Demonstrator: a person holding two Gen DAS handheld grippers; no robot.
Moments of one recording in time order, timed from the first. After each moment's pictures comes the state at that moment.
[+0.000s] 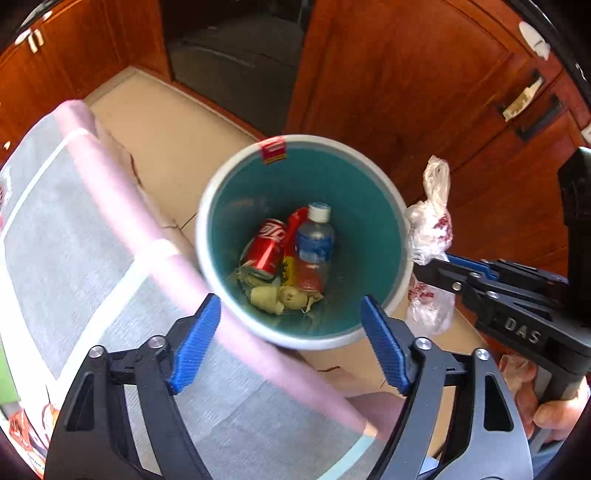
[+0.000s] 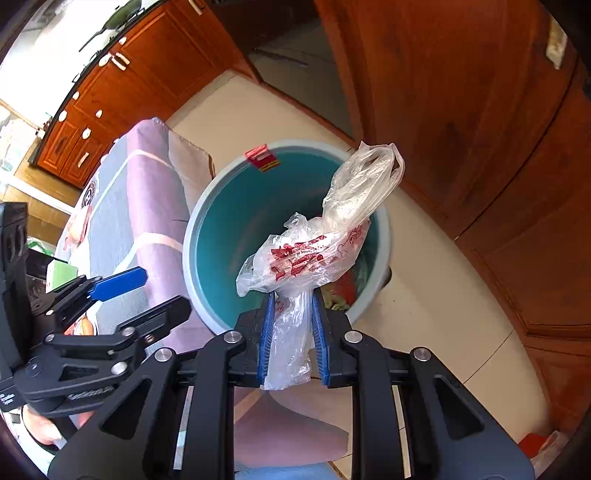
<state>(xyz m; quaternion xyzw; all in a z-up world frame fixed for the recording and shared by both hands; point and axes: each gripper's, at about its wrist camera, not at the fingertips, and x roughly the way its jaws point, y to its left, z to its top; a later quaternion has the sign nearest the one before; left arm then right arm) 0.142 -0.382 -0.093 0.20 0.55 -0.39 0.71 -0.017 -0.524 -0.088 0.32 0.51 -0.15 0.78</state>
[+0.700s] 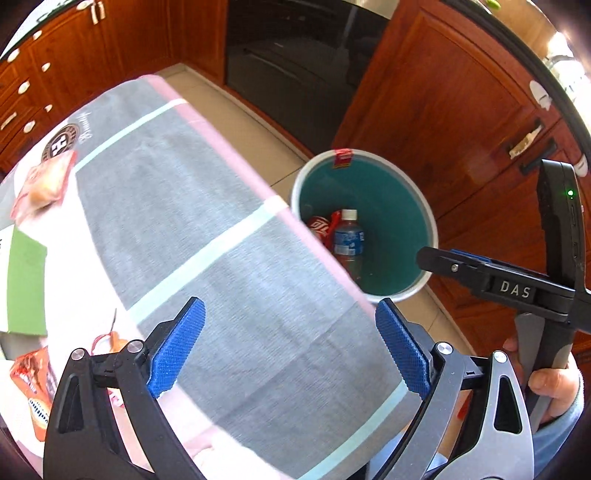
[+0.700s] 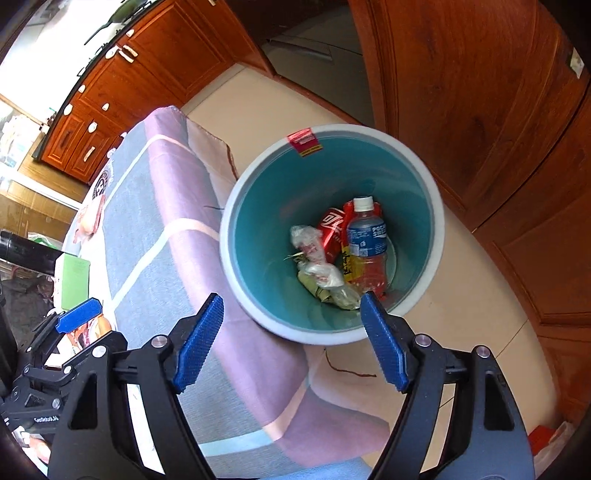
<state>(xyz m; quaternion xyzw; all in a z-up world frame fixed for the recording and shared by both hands) 0.147 -0.280 -0.057 0.14 0.54 -0.35 0.75 0.007 -0.477 -0.080 0.33 0.52 -0.14 0.78</state>
